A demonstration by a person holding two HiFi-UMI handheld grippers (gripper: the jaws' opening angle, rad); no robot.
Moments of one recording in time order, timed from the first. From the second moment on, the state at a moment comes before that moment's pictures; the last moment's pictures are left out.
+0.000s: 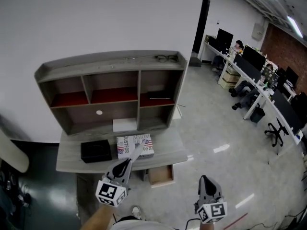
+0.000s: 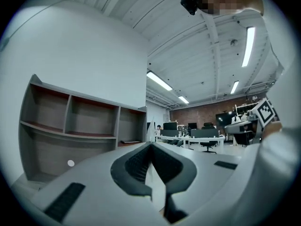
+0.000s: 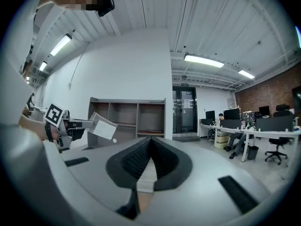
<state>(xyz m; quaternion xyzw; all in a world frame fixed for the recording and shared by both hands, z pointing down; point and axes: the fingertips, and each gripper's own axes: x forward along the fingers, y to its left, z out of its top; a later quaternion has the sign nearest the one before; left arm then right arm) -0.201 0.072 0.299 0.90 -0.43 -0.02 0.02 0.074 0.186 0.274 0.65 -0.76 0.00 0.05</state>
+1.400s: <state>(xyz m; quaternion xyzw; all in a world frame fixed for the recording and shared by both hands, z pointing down) -0.303 0.089 0.255 0.85 -0.52 -0.10 0.04 0.091 0.157 0.261 0.66 -0.75 0.01 0.07</state>
